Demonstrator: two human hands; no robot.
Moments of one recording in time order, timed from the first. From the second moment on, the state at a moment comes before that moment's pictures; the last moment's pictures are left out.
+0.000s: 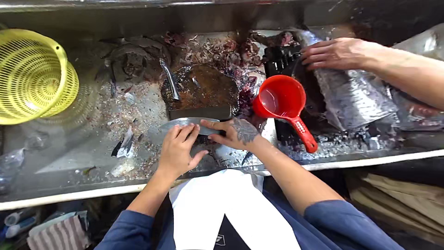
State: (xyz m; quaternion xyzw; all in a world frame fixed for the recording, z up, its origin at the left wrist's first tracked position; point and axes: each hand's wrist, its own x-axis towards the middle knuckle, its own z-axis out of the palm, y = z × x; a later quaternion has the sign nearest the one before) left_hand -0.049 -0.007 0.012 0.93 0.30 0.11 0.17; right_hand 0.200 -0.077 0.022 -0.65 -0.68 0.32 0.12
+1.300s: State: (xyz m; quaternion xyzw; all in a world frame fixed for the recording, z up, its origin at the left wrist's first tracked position) left_hand -0.066 -0.009 0.012 0.92 0.31 0.16 0.20; right_hand 0.174 -0.074 0.050 -0.68 -0.66 0.32 0.02
